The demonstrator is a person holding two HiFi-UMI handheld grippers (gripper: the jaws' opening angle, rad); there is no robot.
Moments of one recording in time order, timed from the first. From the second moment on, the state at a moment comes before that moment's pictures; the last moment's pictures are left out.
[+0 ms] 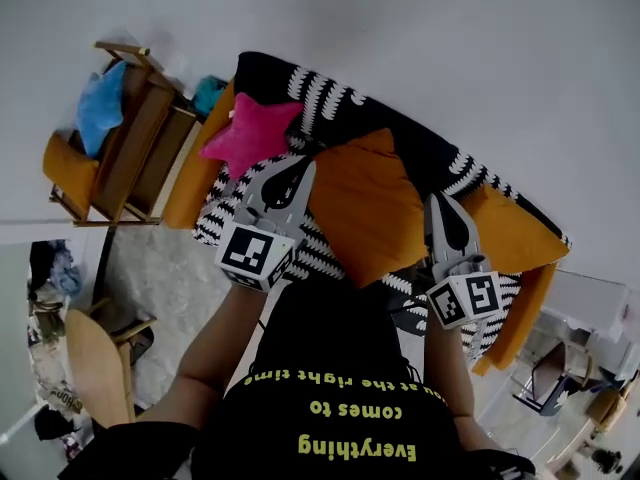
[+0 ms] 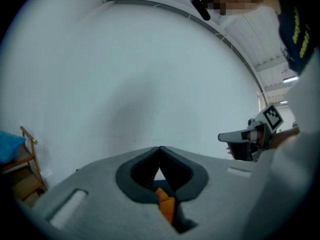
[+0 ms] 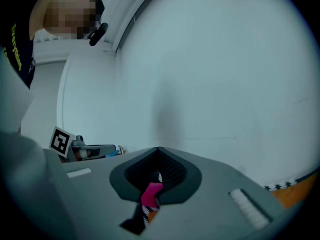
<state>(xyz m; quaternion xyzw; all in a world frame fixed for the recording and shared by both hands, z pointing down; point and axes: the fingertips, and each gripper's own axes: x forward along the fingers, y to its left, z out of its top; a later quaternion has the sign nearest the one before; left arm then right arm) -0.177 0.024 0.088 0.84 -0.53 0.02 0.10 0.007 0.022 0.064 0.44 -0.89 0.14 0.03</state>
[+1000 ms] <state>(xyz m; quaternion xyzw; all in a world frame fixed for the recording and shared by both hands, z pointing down) -0.146 -0.093 0.246 0.86 -0.49 0.10 0.15 0.092 0.006 0.249 0.53 -0.80 0.28 0.09</state>
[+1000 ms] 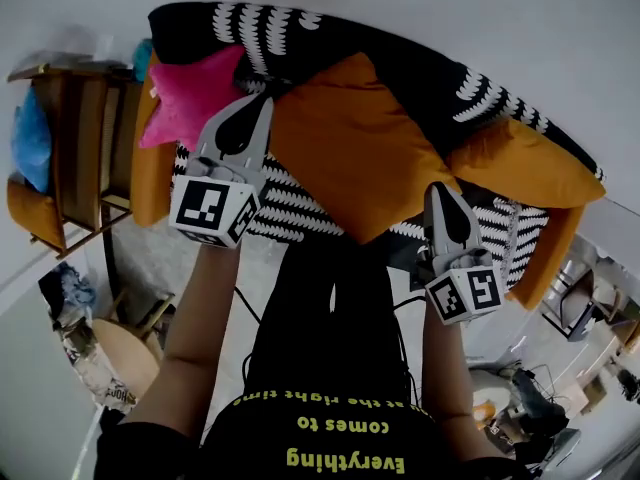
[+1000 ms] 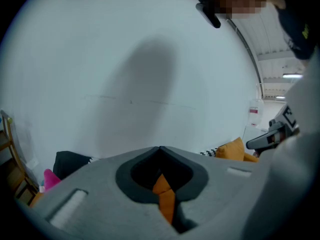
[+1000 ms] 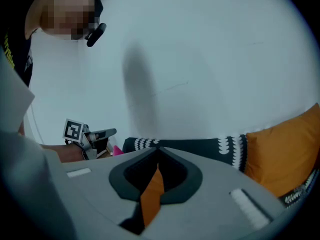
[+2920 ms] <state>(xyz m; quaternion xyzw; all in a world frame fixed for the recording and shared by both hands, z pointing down) -0.062 -0.097 0.576 0.82 -0.38 0.37 0.22 0.232 0.090 0.608 0.63 -0.63 0.43 0.16</state>
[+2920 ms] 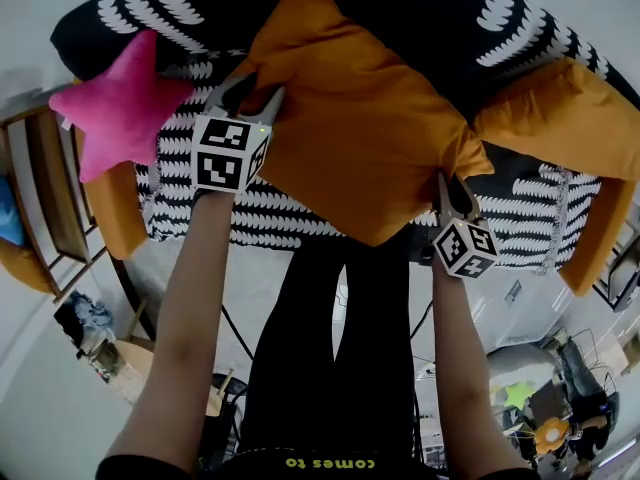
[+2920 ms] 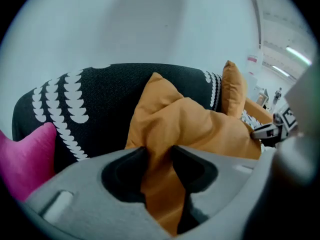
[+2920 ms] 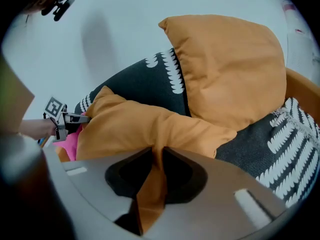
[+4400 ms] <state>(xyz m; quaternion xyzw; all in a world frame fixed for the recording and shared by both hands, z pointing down) -0.173 -0.076 0.530 0.76 -0.55 0.19 0.29 0.204 -0.069 0.463 0.64 -0.73 0.21 0.10</state>
